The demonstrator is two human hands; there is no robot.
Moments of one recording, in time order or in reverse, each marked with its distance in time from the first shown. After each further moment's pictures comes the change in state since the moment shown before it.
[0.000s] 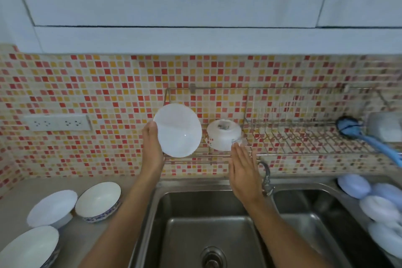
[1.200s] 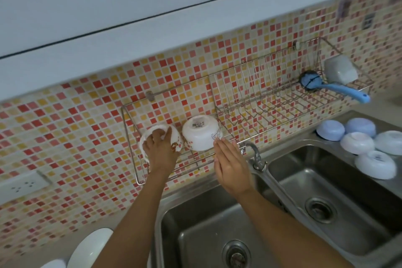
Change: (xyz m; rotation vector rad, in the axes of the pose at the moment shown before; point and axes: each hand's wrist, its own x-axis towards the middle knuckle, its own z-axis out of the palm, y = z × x) left_hand 0.083 -0.068 0.072 1.405 -0.327 0.541; right_hand 0.002 0.002 0.039 -0.023 0.336 -0.028
